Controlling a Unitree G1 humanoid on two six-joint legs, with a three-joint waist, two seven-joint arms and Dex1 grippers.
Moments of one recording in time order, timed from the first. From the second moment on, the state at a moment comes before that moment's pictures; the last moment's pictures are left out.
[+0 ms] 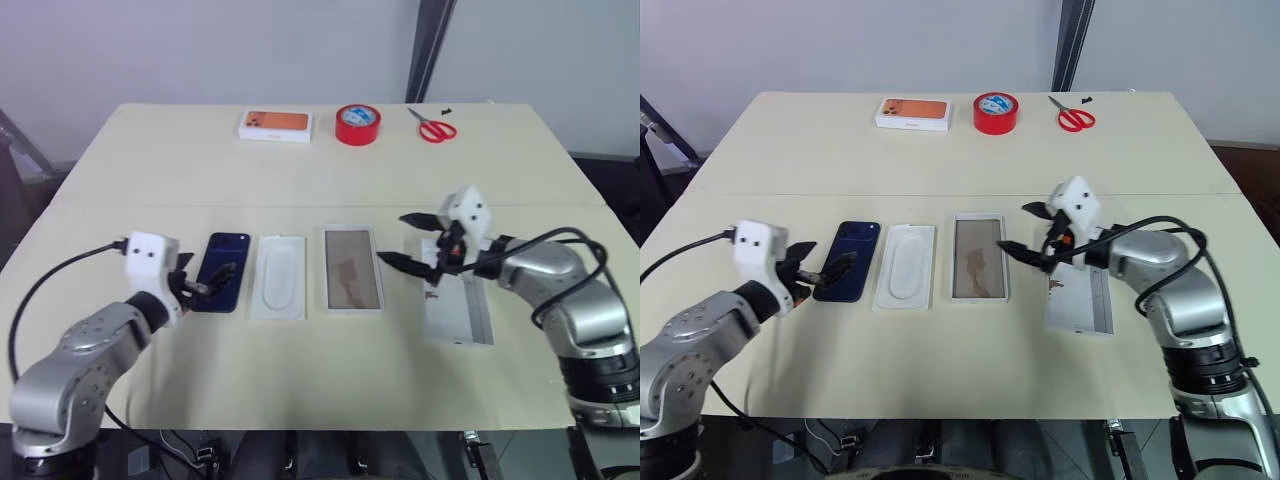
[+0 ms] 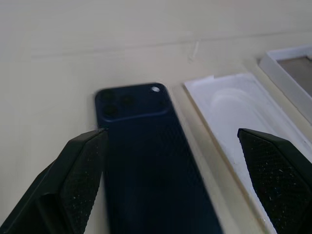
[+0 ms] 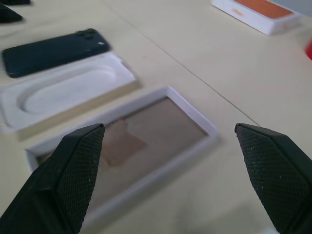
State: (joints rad) left arm -0.07 0.52 0.29 -0.60 -0.67 1.00 -0.21; right arm -0.41 -0.67 0.01 -0.29 0.42 0.63 0.83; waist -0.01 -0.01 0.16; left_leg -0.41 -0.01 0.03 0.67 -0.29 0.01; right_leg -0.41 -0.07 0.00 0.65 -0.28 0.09
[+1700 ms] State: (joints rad) left arm -0.58 -0.05 0.72 -0.47 -0.85 1.61 0.10; right arm -0.37 -0.69 0.06 -0.38 0.37 0.61 0.78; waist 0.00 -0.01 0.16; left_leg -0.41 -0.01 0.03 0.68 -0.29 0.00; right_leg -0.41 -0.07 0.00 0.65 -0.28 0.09
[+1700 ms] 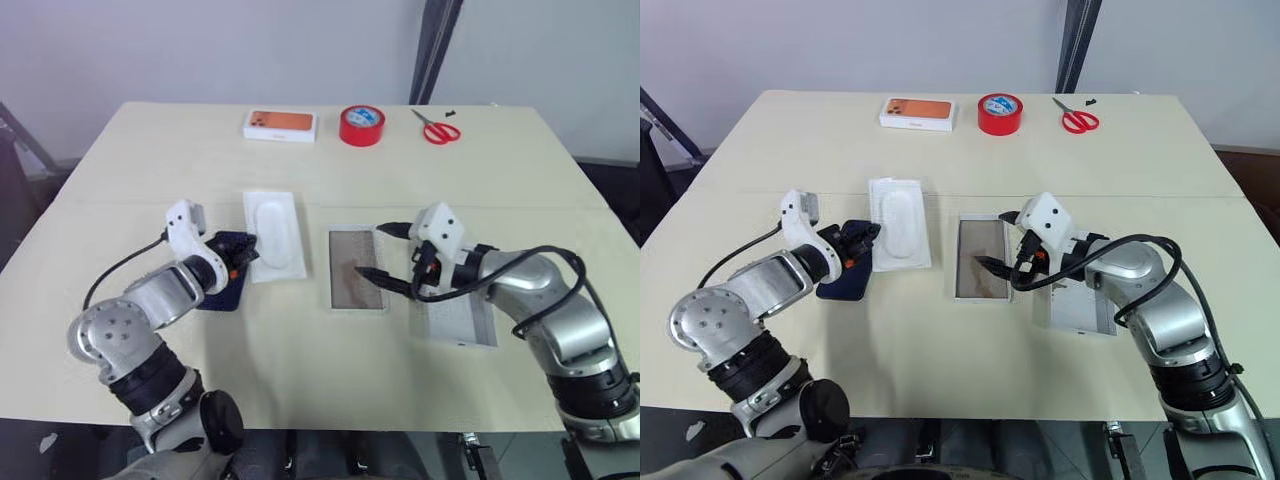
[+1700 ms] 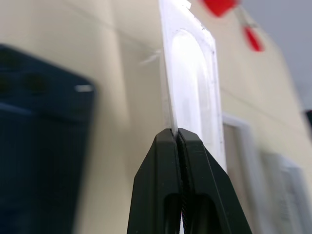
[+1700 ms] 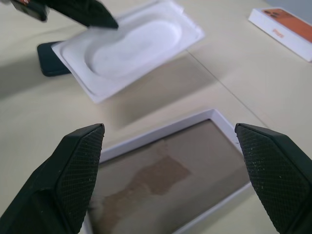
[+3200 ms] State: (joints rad) left arm -0.37 0.28 0.35 -0.47 -0.83 1.34 -0.15; right arm -0.51 -0.60 0.24 -0.32 0.25 0.80 0.67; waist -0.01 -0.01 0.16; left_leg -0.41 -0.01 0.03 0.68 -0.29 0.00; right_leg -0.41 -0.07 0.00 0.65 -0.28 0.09
